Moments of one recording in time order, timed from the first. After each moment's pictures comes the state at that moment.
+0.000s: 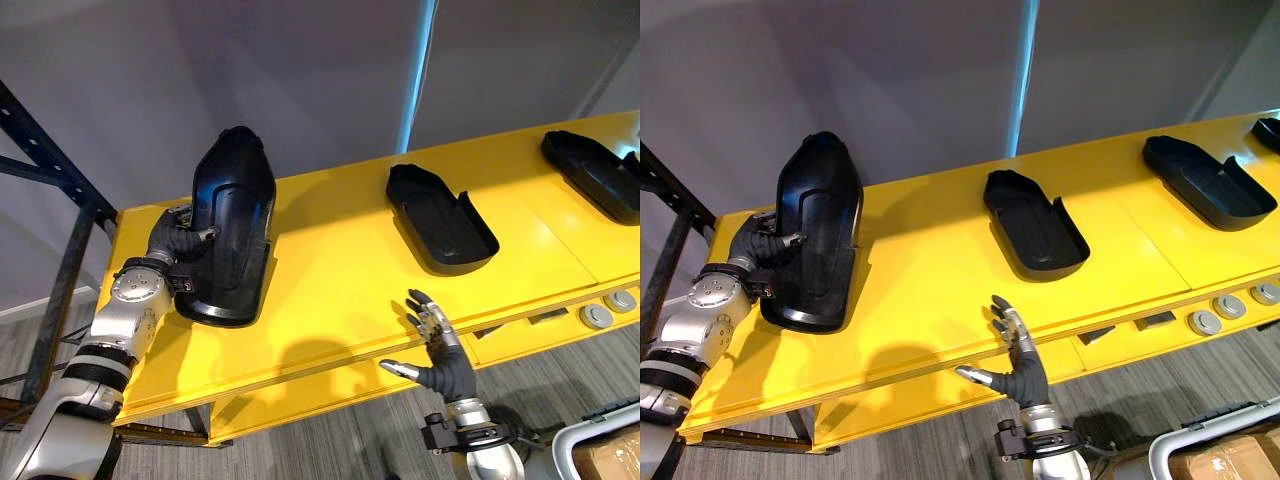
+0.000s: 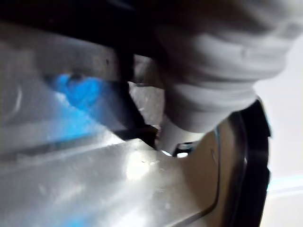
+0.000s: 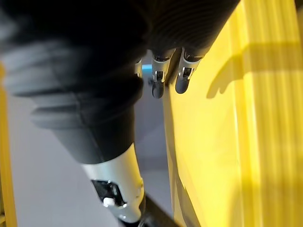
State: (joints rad) left arm -0.72 0.80 -0.28 0.62 -0.68 -0.01 0.07; right arm 0.27 -0.15 0.26 -0.42 0.07 -0.17 -0.02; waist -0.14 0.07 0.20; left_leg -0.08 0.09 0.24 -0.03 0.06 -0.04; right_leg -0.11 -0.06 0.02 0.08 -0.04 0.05
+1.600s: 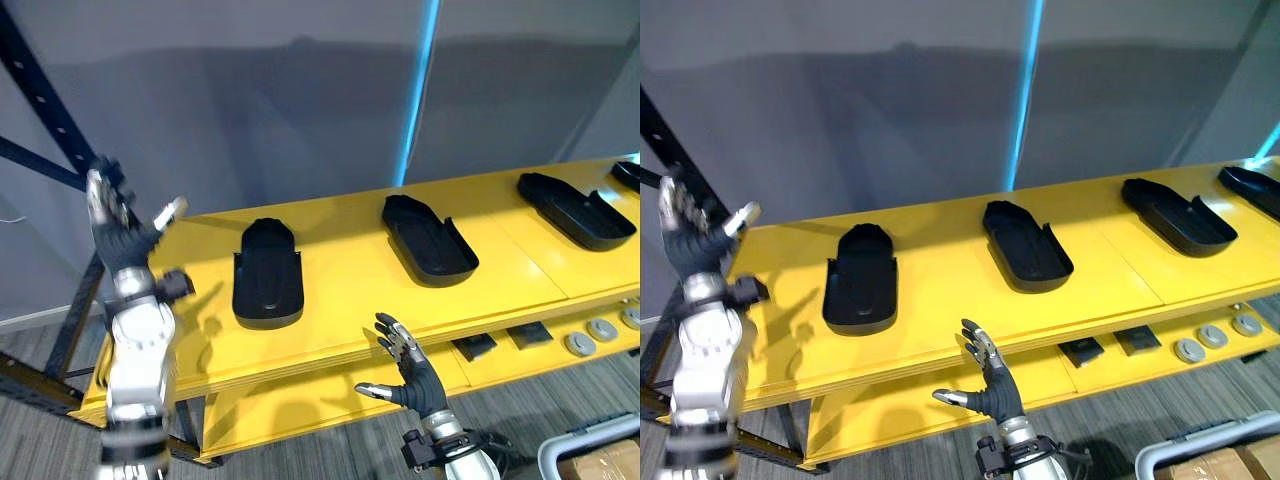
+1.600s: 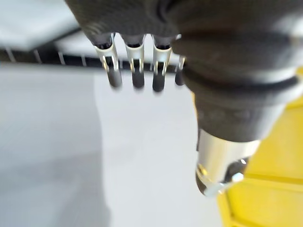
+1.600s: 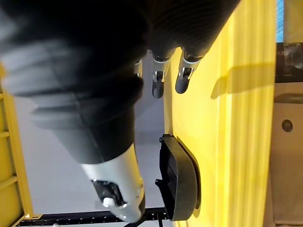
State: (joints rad) left arm -0.07 0.22 0.20 -0.32 0.01 -0.04 0.43; right arm 0.33 -0.08 0.26 -0.33 0.03 -0.16 0.07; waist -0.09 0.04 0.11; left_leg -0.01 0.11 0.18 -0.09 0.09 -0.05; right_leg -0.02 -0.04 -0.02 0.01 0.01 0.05
